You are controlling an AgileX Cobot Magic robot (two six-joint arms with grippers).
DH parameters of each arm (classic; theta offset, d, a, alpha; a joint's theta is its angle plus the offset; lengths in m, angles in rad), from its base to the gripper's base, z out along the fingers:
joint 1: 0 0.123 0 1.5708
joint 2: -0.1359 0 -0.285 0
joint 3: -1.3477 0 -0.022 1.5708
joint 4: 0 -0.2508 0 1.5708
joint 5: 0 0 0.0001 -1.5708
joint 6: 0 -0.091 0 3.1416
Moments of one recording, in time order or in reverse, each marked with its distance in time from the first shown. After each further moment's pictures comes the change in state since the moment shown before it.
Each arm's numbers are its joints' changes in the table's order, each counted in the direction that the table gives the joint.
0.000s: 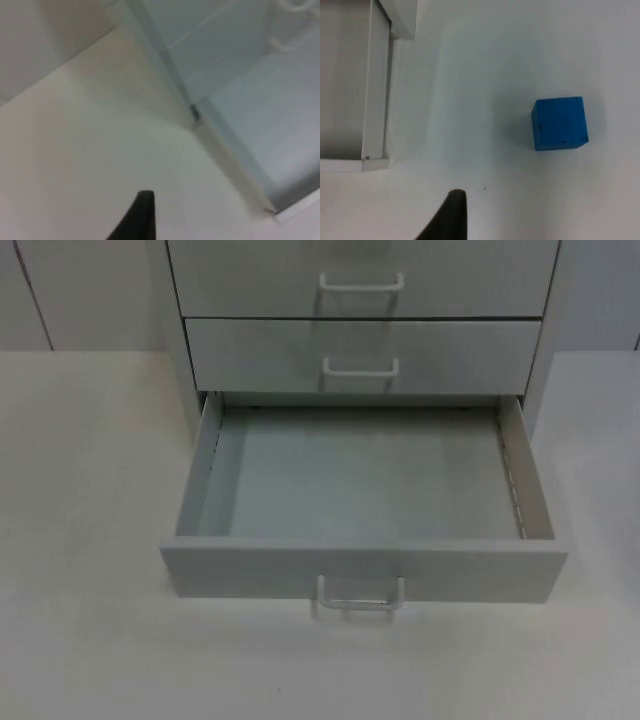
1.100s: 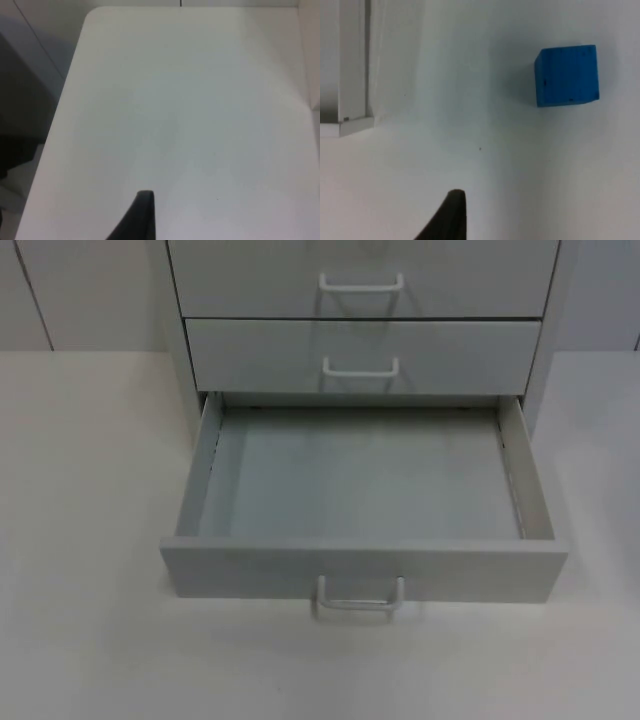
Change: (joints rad) right arm -0.016 -0.203 0.096 0.003 0.114 0.007; left arm 0.452 0.570 -0.428 0.008 -0.034 0.205
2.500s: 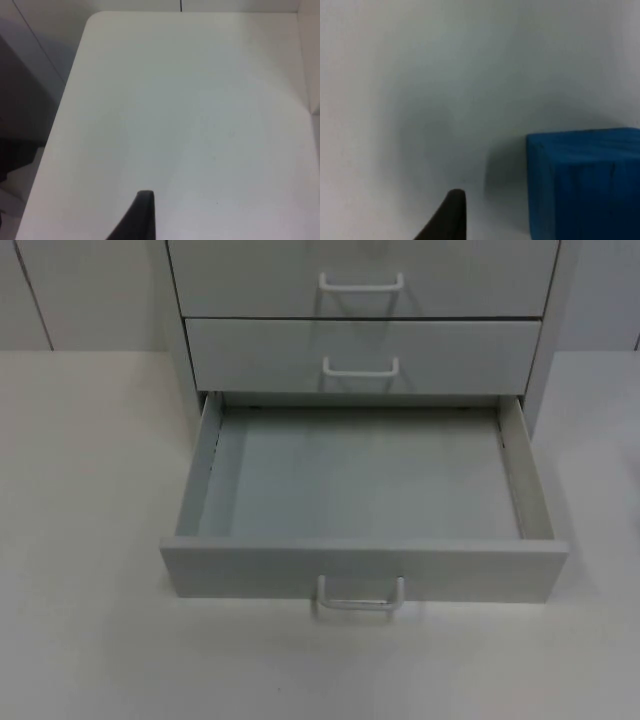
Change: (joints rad) right arm -0.060 -0.662 0.053 0.131 -0.456 -0.038; left arm 0.000 0.003 0.000 0.000 -0.010 0.004
